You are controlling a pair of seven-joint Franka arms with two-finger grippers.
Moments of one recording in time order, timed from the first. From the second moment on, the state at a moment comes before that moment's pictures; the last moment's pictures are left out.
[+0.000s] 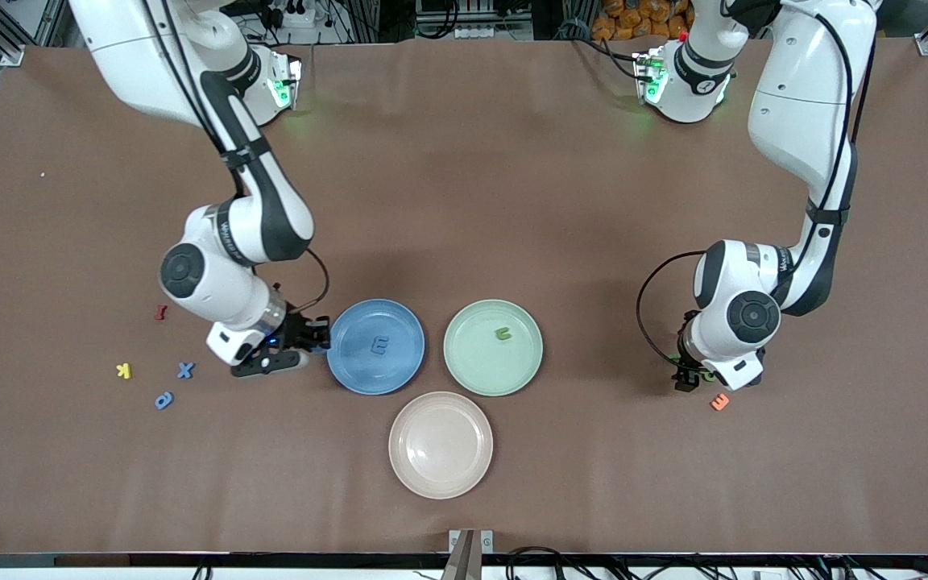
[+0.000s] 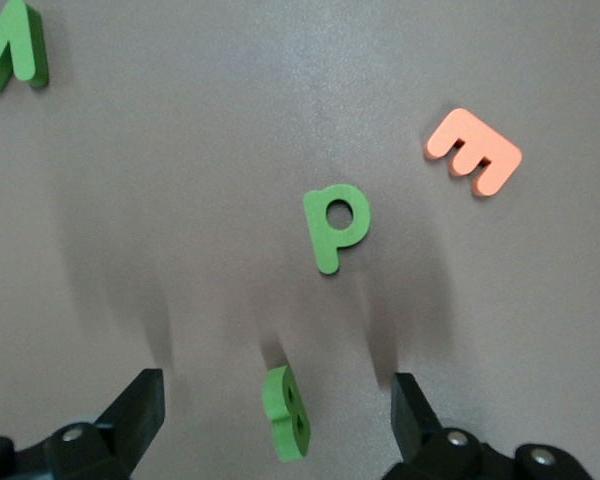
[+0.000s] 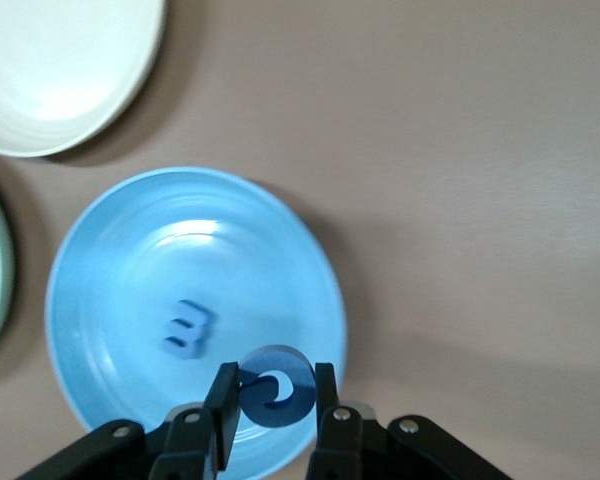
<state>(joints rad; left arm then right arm) -0.27 0.68 0.08 -1.74 0.02 2.37 -1.56 0.41 0.52 -0.09 -1.83 0.37 2.43 -0.06</state>
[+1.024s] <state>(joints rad) -0.27 0.70 0.07 -1.74 0.02 2.41 -1.56 0.47 0.59 -0.12 -1.75 0.37 2.44 -0.10</state>
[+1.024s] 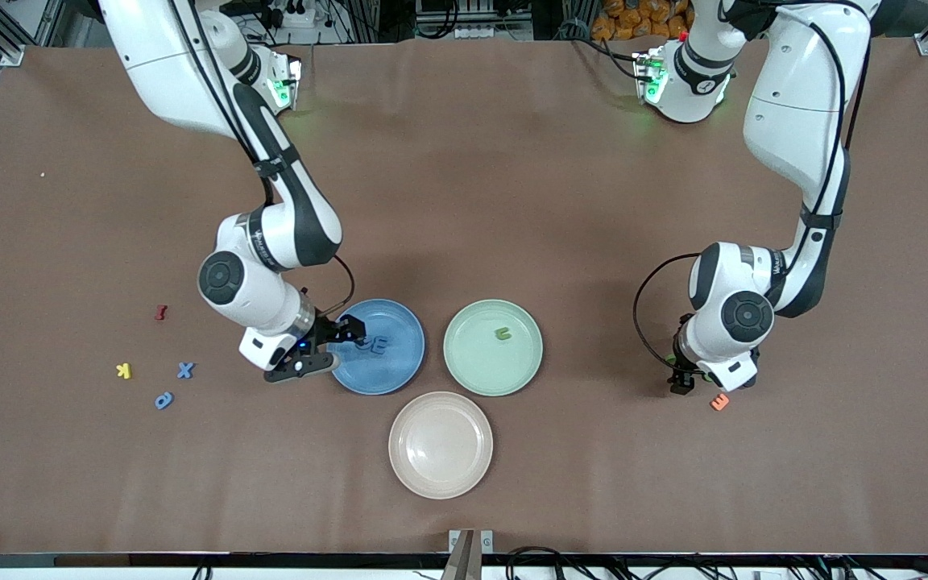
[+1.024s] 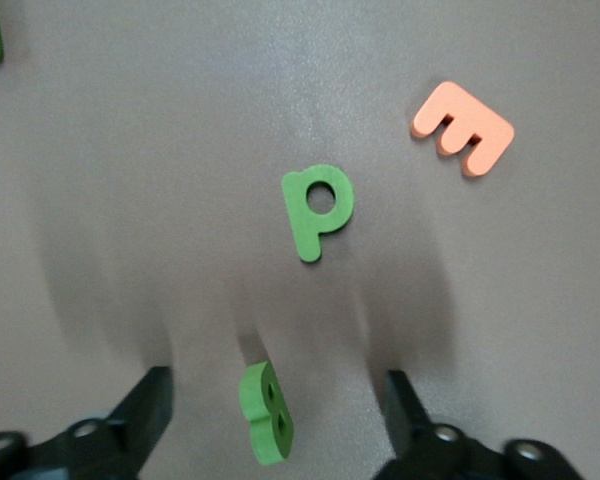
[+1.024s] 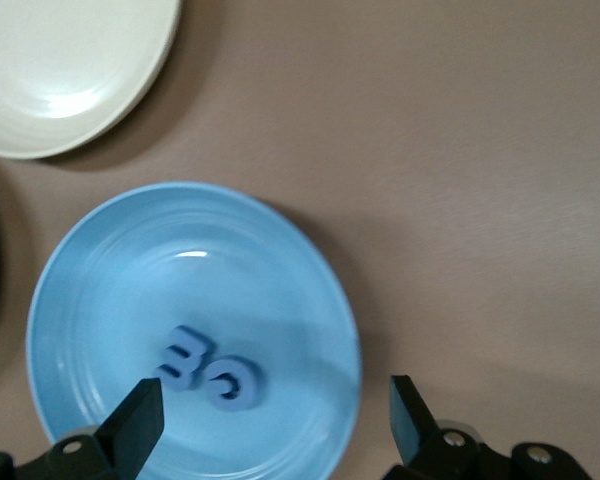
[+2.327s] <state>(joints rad) -0.35 0.70 0.05 -1.67 0.02 2.43 -1.58 0.11 0.59 -0.23 -1.76 0.23 2.30 -0.55</state>
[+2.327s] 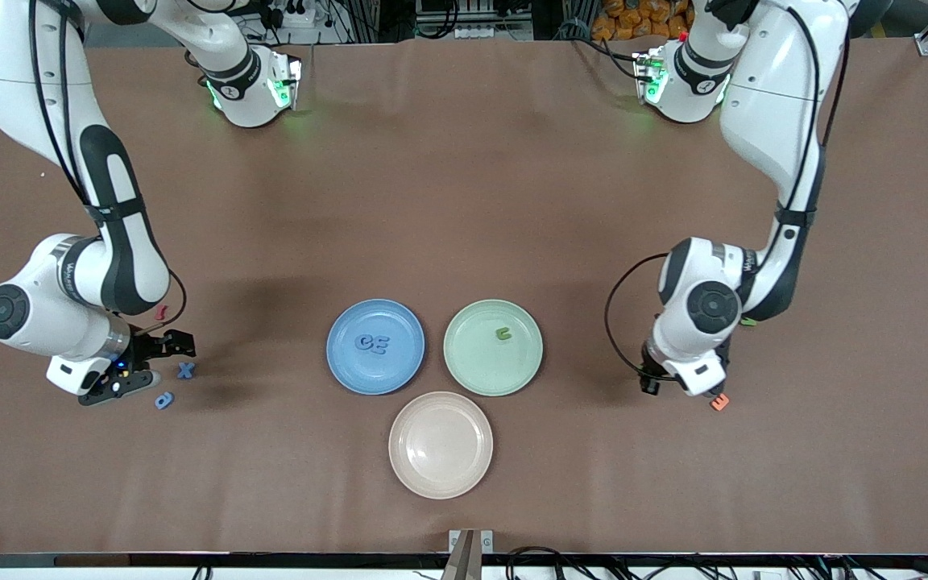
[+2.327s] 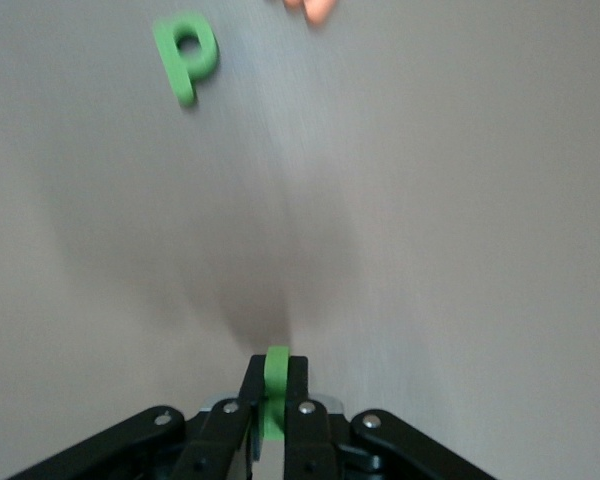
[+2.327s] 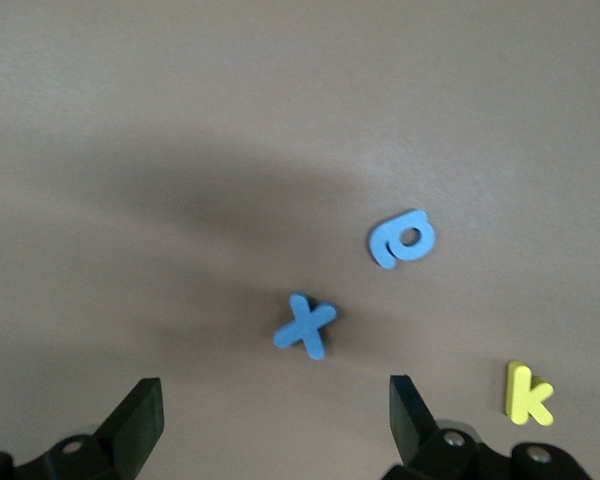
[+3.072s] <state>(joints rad) -0.63 0.65 0.05 -1.61 0.02 2.43 -1.65 0.13 0.65 -0.24 -1.76 0.23 2.33 -0.16</state>
